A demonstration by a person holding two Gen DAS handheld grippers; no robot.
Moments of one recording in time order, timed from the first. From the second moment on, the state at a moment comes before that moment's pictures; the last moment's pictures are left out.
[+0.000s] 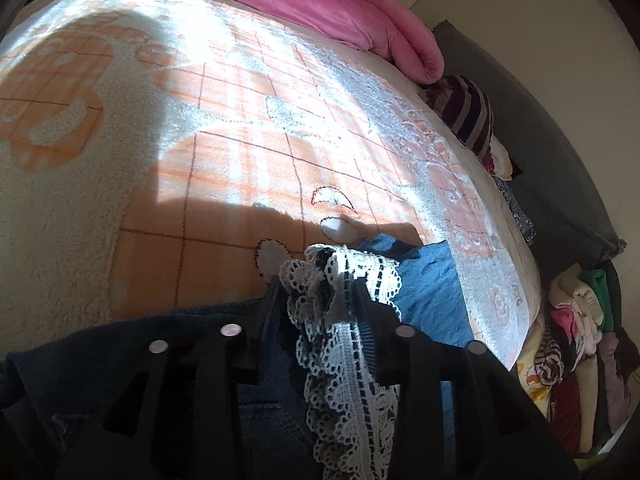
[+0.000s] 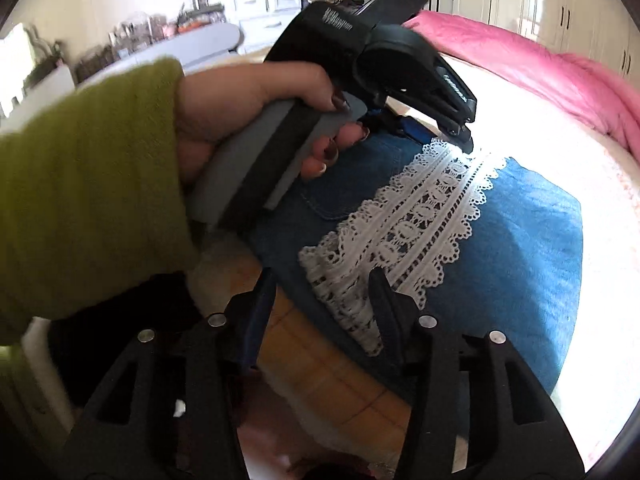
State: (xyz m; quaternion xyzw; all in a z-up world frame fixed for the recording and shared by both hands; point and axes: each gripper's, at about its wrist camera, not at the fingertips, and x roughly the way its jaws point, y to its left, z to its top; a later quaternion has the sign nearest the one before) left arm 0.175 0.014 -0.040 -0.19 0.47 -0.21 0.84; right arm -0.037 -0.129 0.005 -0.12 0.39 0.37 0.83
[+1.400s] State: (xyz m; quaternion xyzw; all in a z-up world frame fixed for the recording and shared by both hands) left arm 0.016 -0.024 -0.032 0.00 0.46 -0.18 0.87; right arm -0.022 -0.244 -0.016 -0.04 0.44 0.25 0.86
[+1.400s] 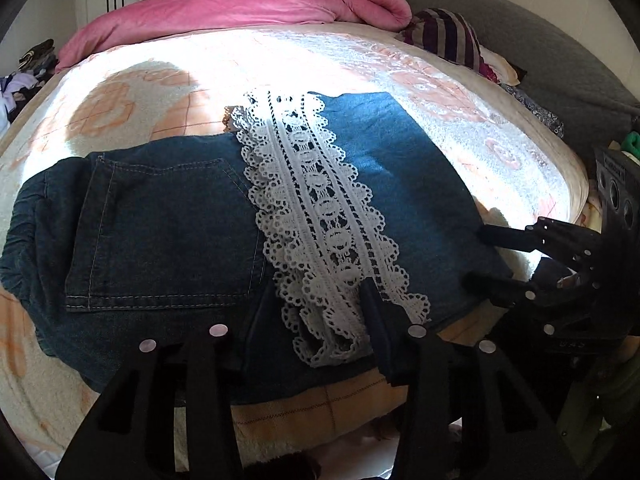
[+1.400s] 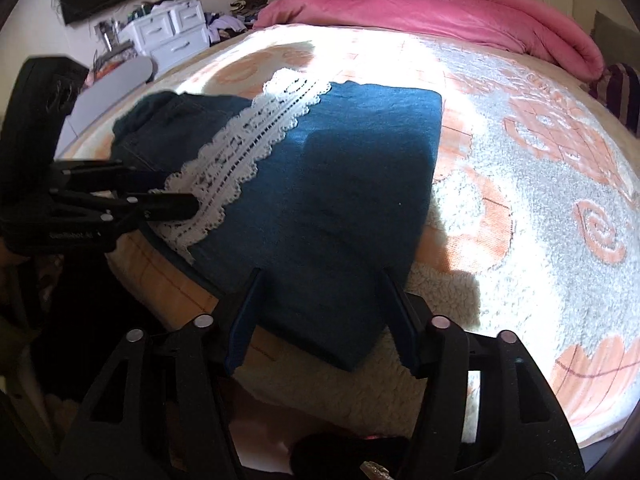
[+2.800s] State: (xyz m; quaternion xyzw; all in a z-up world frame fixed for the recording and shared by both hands) left arm 0.000 -0.006 0.025 0.00 0.41 -0.14 0.90; right arm -0.015 -0.287 0.031 0.06 0.39 0.14 0.91
